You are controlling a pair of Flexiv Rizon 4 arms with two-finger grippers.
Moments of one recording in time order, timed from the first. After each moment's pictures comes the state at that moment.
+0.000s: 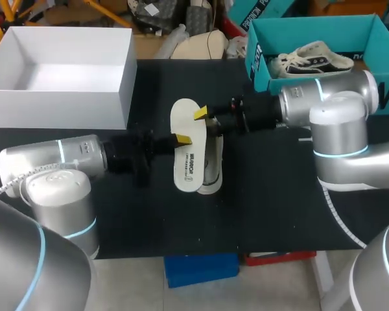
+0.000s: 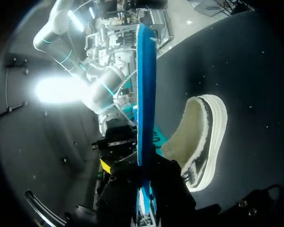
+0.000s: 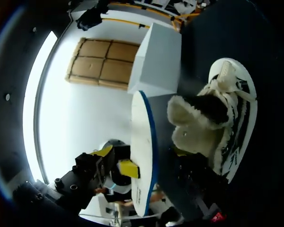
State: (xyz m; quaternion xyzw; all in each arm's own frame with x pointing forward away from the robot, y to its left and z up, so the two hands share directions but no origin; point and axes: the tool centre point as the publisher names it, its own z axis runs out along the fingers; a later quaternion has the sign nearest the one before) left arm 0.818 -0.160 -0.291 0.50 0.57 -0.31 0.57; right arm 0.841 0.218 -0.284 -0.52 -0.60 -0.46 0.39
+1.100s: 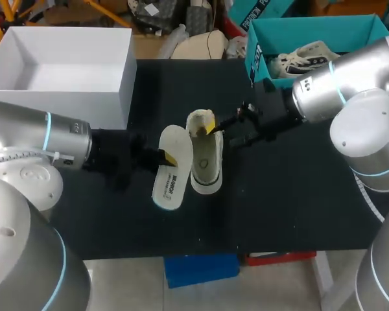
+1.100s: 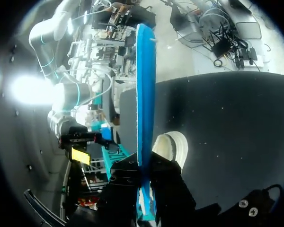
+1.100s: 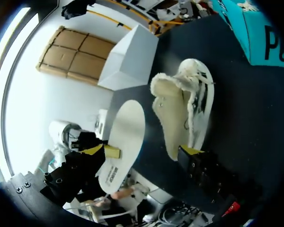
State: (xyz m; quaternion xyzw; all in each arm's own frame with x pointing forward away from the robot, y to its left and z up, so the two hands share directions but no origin) left arm 0.760 -0.130 -0.300 0.56 0.66 -0.32 0.39; right arm 0.790 0.172 -0.273 -0.58 -0.69 -0.37 0.25
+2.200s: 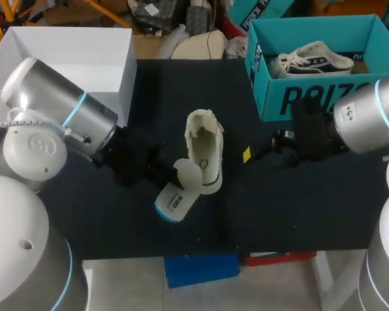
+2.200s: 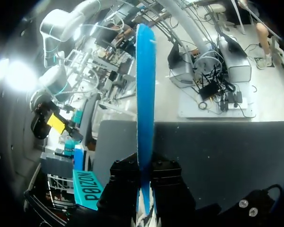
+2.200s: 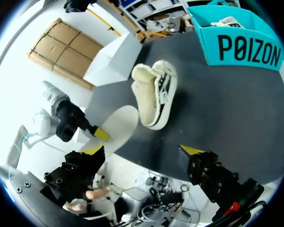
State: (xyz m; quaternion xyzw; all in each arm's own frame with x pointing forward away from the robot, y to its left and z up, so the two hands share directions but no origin) left arm 0.707 -0.152 -0.315 0.59 0.68 -0.38 0.19; right arm 0.704 0.095 -0.251 -0.61 -0.71 -0.33 0.12
